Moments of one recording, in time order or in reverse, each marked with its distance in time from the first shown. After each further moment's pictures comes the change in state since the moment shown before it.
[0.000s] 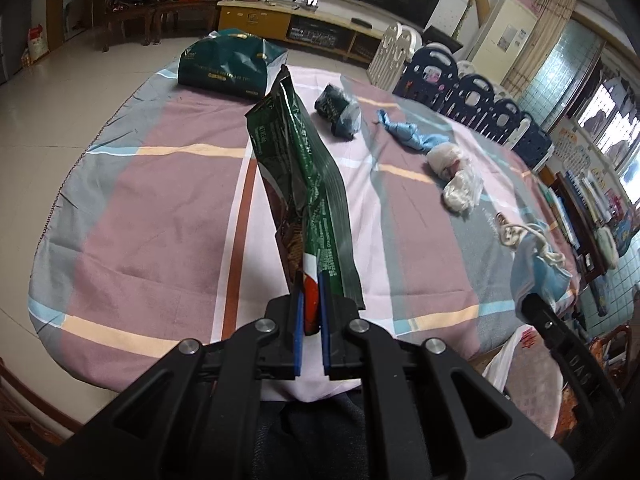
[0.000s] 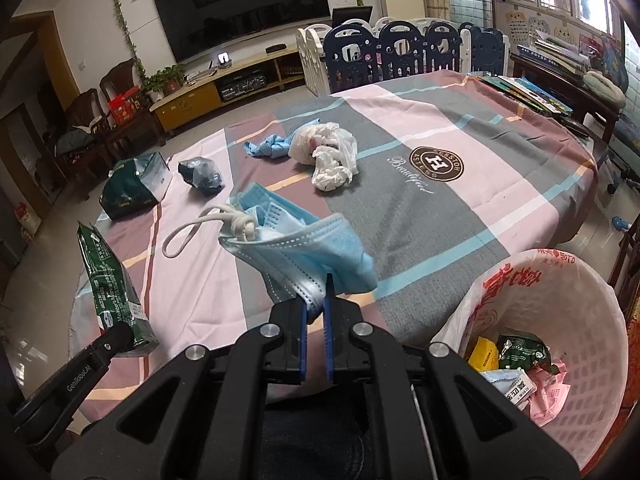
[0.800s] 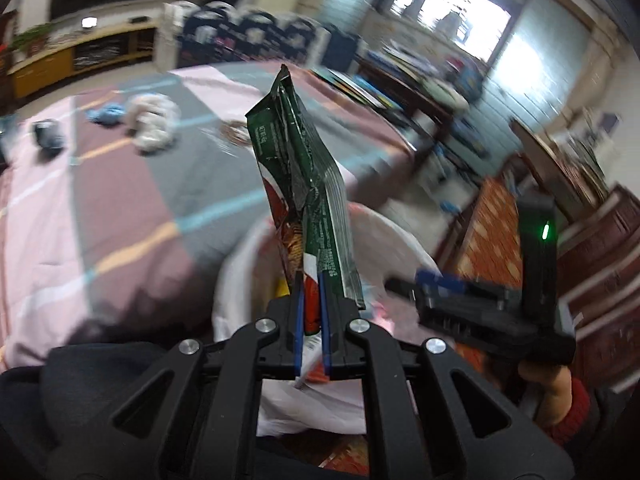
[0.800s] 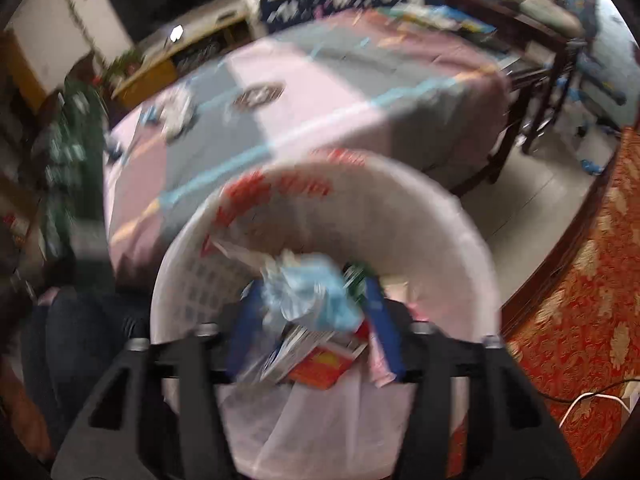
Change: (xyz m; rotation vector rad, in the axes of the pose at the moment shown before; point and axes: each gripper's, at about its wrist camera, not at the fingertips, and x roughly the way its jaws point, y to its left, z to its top) left arm -0.046 -0.217 -0.115 0.577 0.176 -0.503; right arm -0.073 -0.227 -0.053 0.101 0.122 -0.085
